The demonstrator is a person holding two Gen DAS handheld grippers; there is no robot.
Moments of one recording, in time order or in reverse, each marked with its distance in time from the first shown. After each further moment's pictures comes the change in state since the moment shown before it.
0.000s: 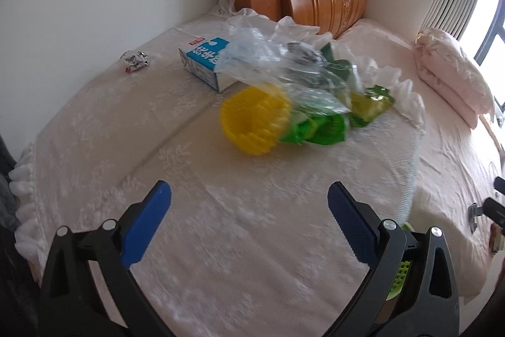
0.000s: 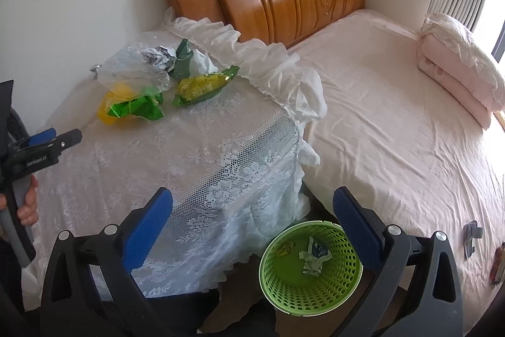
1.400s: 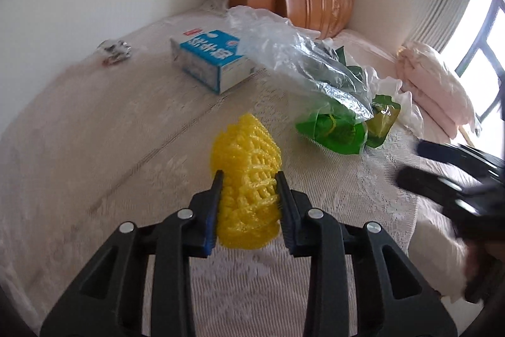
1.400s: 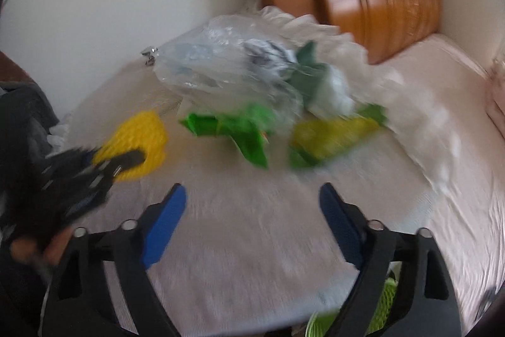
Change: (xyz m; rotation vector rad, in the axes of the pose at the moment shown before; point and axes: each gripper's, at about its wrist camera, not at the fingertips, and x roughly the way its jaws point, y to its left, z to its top) left arm 0.042 0.038 0.000 -0.046 -0.043 -0.140; right arm 0.122 0.144 0.078 -0.209 0.019 0.207
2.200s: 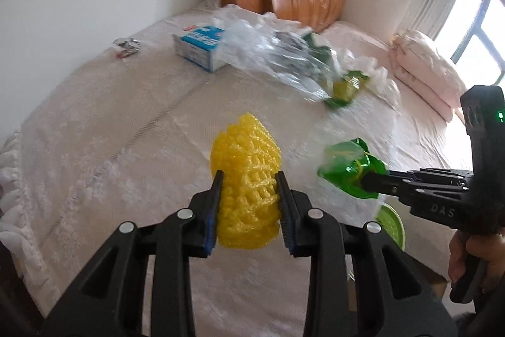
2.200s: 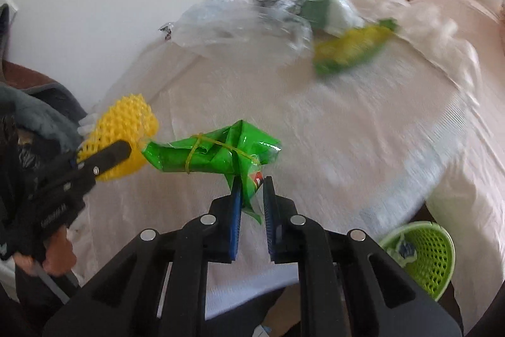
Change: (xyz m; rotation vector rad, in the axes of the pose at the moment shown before) left arm -0.061 -0.028 -0.042 0.059 0.025 -0.002; right arm -0.055 -0.012 -0.094 0.177 0.096 0.154
